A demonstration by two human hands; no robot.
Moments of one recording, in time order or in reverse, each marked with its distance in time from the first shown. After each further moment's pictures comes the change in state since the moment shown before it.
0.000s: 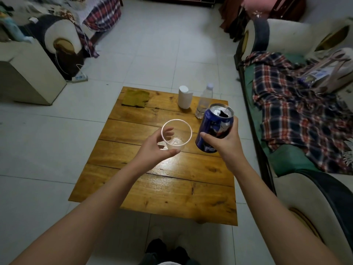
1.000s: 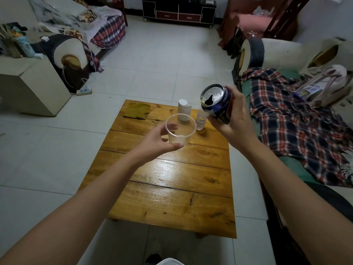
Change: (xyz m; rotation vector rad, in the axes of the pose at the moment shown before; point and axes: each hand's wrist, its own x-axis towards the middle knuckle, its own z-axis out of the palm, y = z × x) left_hand 0.012 0.052 -0.013 -0.002 -0.087 0.079; right_hand 0.045 -0.049 -0.033 -0.581 0.054 -0.626
